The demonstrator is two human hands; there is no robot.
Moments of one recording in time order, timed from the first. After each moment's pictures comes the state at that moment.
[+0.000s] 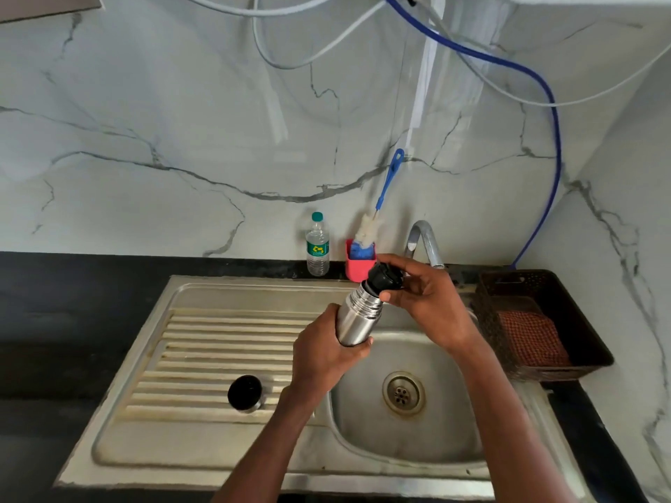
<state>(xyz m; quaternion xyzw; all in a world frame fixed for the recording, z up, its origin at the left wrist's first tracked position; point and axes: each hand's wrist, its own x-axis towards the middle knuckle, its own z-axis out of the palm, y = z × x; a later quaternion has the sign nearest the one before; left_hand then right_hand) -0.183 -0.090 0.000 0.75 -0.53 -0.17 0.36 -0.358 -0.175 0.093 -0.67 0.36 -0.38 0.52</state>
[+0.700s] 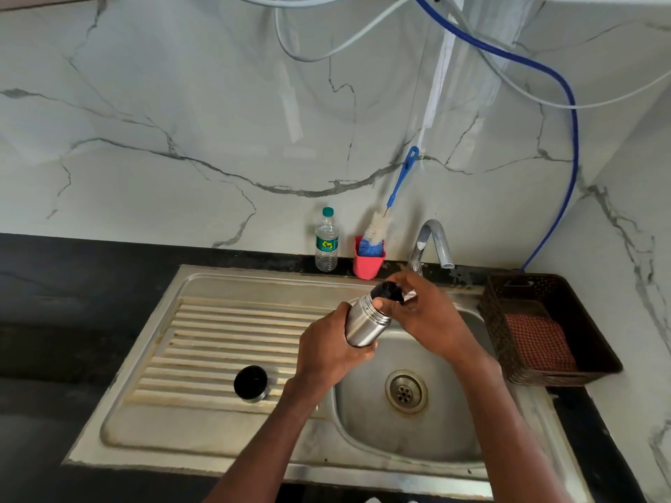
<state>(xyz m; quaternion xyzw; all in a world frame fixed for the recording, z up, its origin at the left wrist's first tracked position) -0.178 -0.089 -0.004 0.74 -0.58 -0.12 0.31 -0.353 -0.174 0.068 -0.76 0.46 -0.27 0.37</state>
